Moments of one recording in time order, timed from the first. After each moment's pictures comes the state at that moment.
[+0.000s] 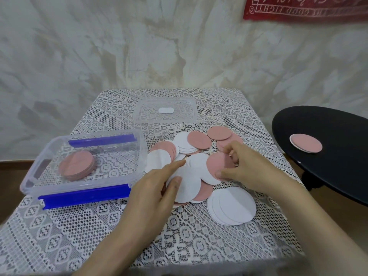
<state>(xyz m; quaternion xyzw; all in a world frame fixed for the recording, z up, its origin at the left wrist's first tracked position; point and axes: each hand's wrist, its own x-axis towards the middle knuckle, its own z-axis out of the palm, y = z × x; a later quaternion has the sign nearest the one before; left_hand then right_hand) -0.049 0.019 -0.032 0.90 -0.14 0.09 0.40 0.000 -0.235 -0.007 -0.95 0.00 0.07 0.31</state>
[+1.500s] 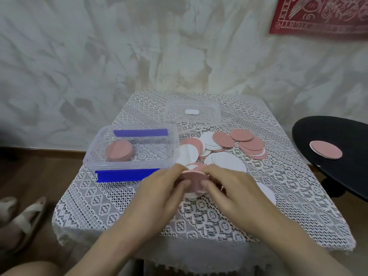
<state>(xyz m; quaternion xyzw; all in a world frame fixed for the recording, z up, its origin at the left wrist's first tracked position) -0.090 0.070 -0.009 0.92 -0.21 0.12 0.31 -0.085 -0.138 0.005 -0.93 -0.25 -0.06 0.28</state>
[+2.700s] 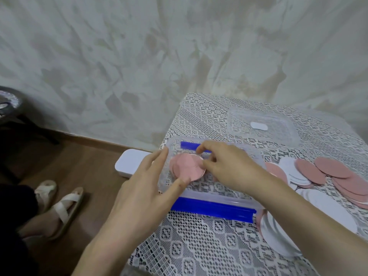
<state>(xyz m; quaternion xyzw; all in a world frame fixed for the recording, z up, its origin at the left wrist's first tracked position) -0.045 0.229 -0.001 0.93 0.06 0.09 0.34 0.067 0.046 0.018 -0.94 -0.20 0.10 0.24</state>
